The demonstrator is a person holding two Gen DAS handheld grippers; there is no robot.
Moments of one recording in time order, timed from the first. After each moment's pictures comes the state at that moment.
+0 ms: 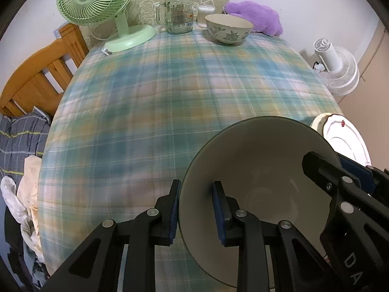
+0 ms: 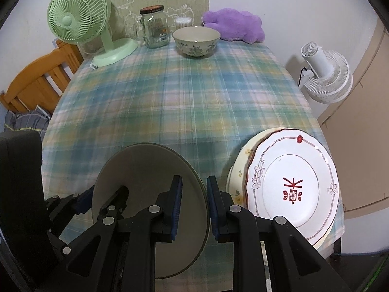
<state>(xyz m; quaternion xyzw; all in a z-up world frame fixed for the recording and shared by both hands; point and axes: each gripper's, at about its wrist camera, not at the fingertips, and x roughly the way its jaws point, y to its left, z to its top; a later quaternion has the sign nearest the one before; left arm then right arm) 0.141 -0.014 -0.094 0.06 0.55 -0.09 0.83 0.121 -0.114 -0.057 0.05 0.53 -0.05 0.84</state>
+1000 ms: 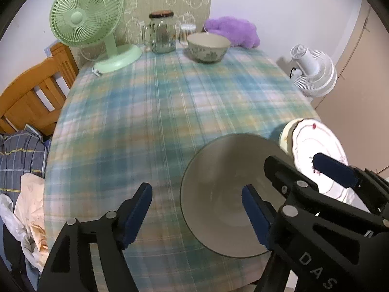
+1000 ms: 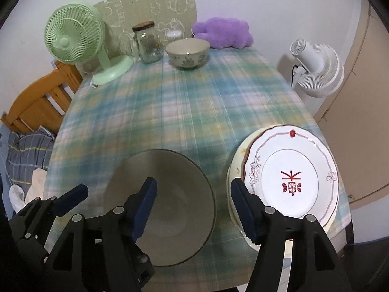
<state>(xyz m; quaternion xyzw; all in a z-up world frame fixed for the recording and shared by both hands) 0.127 -0.007 -0.049 0.06 0.51 -0.15 0.84 0.102 -0.116 -0.039 0.09 0.50 -0.07 0.86</state>
